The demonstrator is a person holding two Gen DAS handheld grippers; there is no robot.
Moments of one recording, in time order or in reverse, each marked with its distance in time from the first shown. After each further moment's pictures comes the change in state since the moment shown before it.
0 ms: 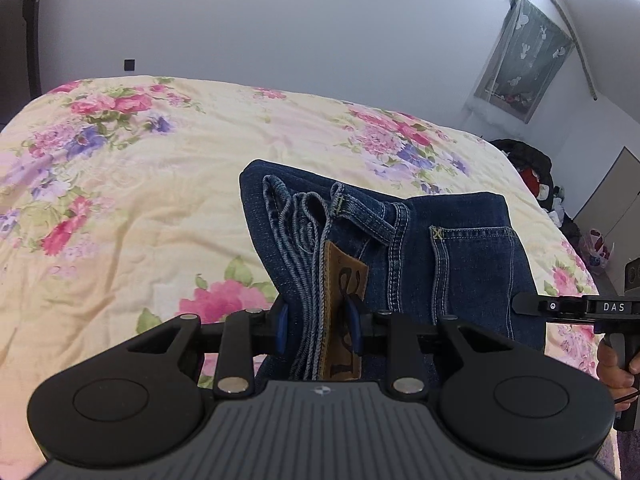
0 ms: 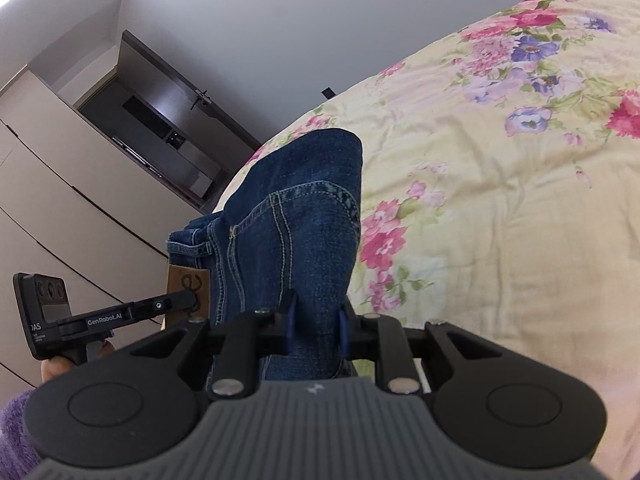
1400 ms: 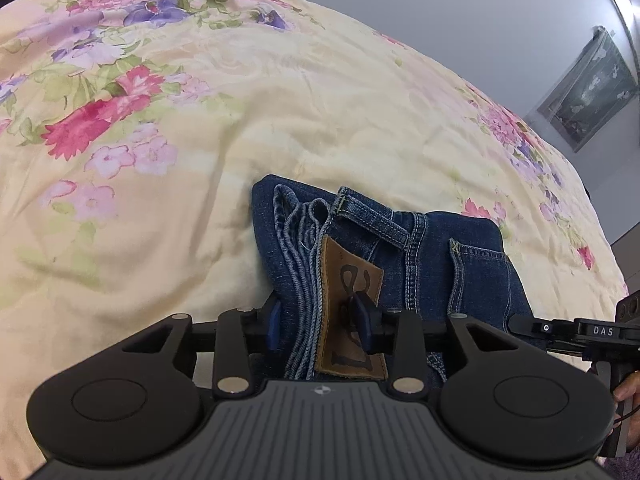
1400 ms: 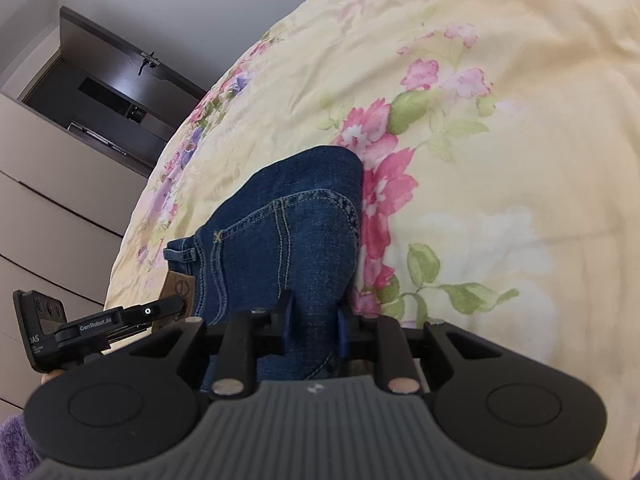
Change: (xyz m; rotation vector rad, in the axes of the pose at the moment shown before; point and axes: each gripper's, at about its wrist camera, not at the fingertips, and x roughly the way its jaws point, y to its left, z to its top) left arm 0.159 0.192 -0.033 -0.204 0.097 -0.008; right arm 0.251 -0.068 -0.009 0.118 0.146 -0.072
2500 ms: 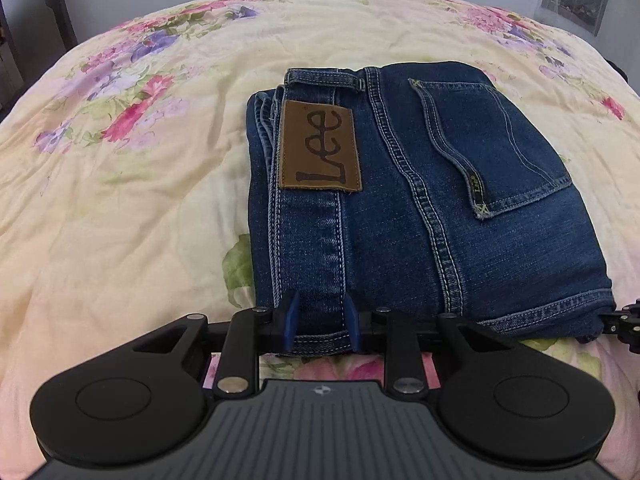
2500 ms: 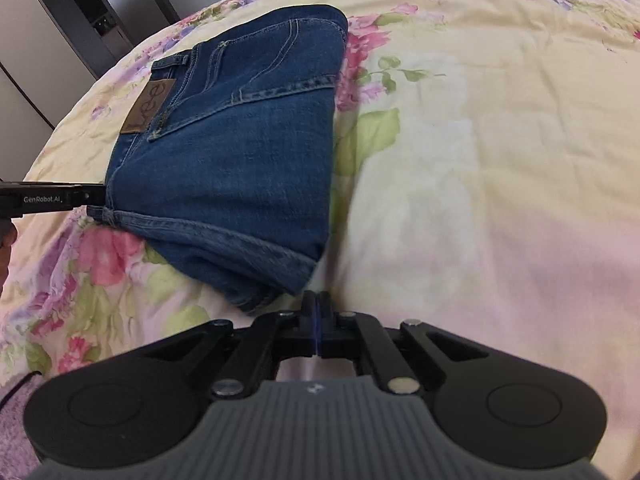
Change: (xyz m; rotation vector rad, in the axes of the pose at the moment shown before) left arm -0.047 -0.053 -0.093 0.272 0.066 0.266; right arm -0.059 0.027 -0.171 -0.316 0.030 -0.323
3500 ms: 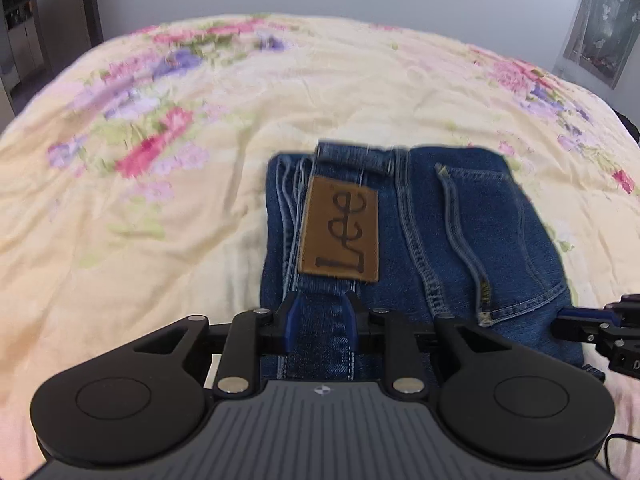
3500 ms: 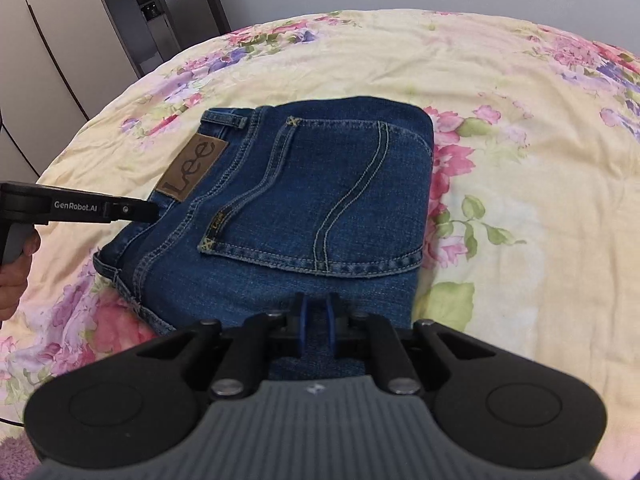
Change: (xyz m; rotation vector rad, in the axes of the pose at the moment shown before) left arm -0.023 0.009 0.046 -0.086 -0.091 0.006; right arm 0.000 0.054 0.089 -0.189 -0.066 0.025
